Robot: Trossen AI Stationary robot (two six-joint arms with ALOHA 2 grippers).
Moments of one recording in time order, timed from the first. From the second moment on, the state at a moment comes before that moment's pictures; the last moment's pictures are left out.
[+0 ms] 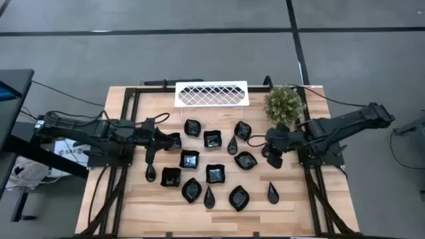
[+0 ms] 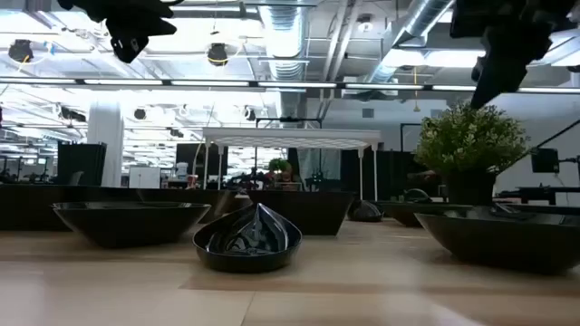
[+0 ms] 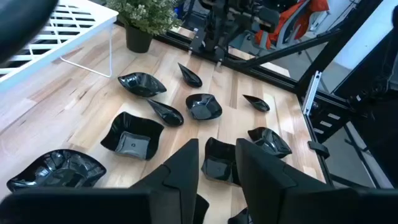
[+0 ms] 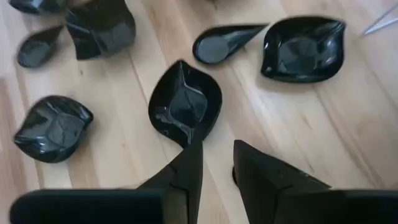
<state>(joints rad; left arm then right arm) -0.20 0.82 0.61 -0.28 -0.21 -0.37 0.26 0.89 0.79 -0.88 0.26 0.61</state>
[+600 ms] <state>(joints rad) -0.19 0.81 0.61 -0.27 -0.26 -0.29 0.28 0.70 0.79 -1.16 0.22 1.14</state>
